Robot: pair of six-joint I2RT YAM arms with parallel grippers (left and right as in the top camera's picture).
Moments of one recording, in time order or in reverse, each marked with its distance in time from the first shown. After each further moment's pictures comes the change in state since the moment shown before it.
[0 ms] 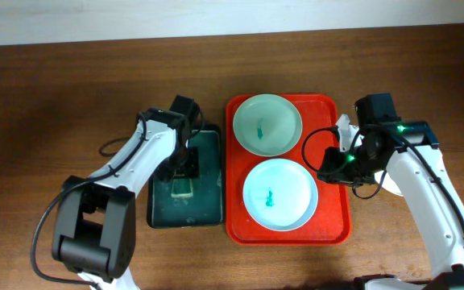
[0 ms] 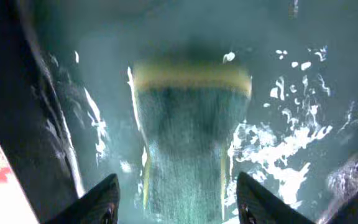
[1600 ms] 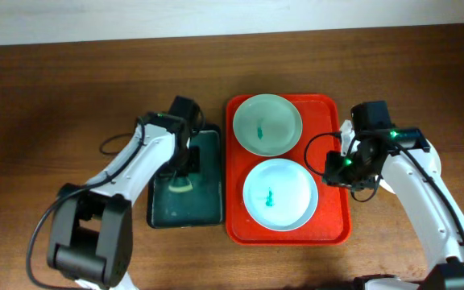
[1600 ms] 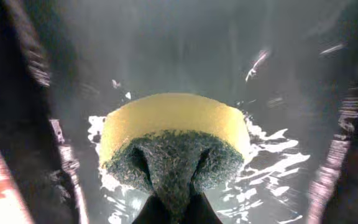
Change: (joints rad) left arm -0.008 -0.048 -0.018 0.029 0.014 0.042; right arm 0.000 0.011 -0.091 0.110 0.115 0.077
